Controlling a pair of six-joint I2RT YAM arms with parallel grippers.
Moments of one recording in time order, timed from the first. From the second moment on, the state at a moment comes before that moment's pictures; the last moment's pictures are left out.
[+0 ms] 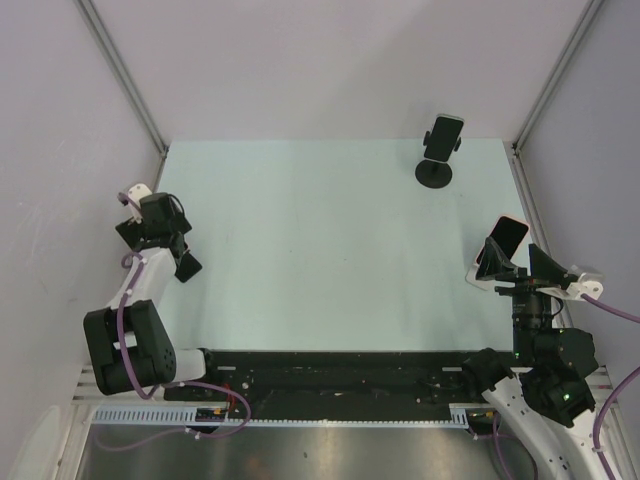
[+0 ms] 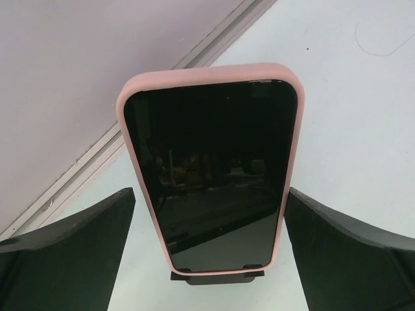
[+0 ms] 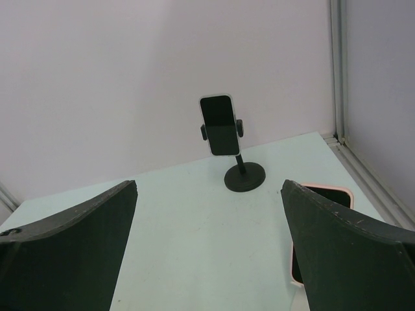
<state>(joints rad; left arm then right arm) 0.21 1.31 0.80 -0.09 -0.48 -0.28 0.52 0.03 0.58 -0.16 0.57 0.10</state>
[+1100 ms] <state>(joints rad) 0.10 1.43 0.83 -0.02 -0.19 -0.20 0.53 0.03 0.58 -0.16 0.55 0.08</state>
